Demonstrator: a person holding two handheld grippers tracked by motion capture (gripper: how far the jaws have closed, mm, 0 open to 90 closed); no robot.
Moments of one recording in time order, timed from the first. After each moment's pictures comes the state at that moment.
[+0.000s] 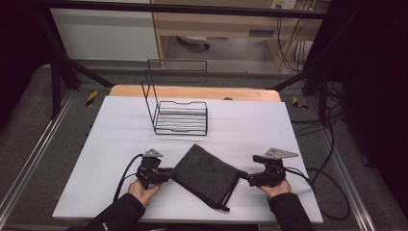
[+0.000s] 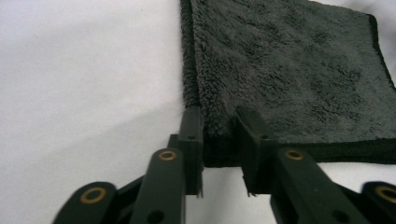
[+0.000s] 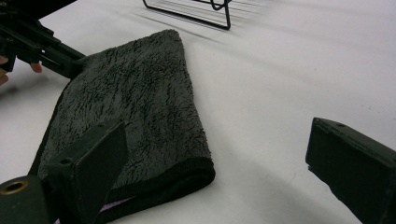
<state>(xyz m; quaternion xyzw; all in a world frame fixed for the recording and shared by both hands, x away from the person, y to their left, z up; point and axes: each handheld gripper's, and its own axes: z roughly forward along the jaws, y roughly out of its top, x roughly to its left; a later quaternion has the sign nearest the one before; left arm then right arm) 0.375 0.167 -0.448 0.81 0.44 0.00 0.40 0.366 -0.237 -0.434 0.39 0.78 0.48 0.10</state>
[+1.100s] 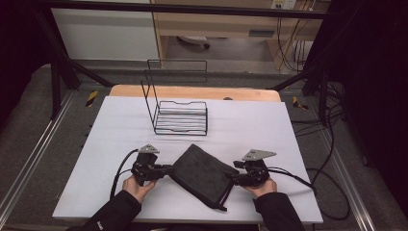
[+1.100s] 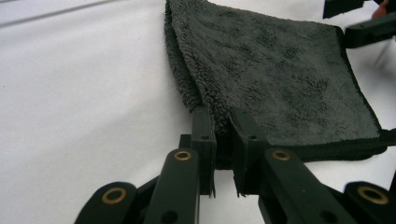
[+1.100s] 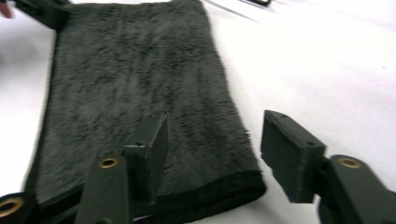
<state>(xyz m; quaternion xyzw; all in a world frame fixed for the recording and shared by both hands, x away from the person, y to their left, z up) 0.376 0.176 -0.424 0.82 0.41 0.01 0.40 0.366 -0.187 -0.435 0.38 0.82 0.42 0.10</state>
